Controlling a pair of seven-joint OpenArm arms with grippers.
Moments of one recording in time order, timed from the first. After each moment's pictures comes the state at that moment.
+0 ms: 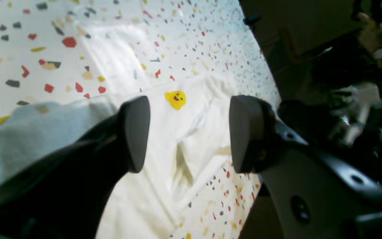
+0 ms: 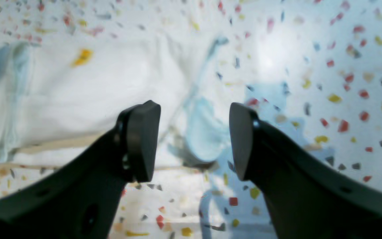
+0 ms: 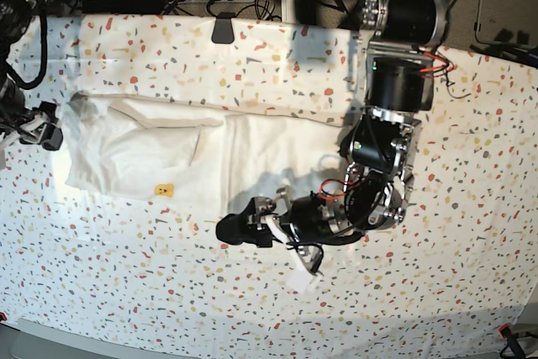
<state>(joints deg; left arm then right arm) -27.6 8.3 1.3 62.2 -47.9 -33.5 58.5 -2.1 24.1 41.2 92.2 35.5 29.6 -63.3</state>
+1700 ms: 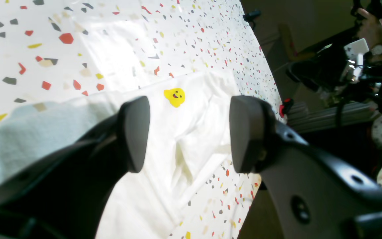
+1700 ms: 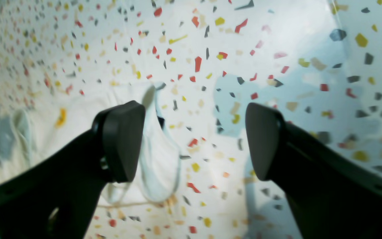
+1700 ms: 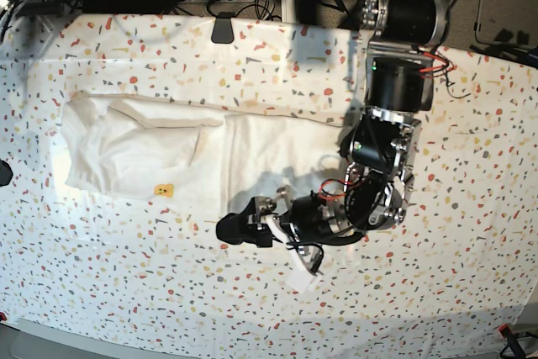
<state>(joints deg) -27.6 8.3 1.3 62.2 -48.0 -33.4 58.9 17.4 41.1 41.0 57.7 42.6 32.9 -66.9</state>
